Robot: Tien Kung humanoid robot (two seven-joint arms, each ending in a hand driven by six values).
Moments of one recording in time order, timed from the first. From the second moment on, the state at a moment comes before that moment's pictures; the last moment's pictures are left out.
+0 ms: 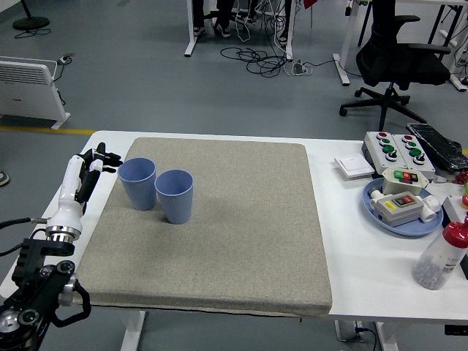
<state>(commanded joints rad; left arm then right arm) -0.44 0.17 -1.41 -1.05 1.39 0.18 -0.38 0.19 -0.11 1.24 0.18 -1.31 0.05 -0.28</state>
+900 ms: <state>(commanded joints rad) -0.92 0.30 -0.93 -1.00 2.08 -0.52 0.07 0.17 -0.11 1.21 0.18 -1.26 0.04 -0.28</state>
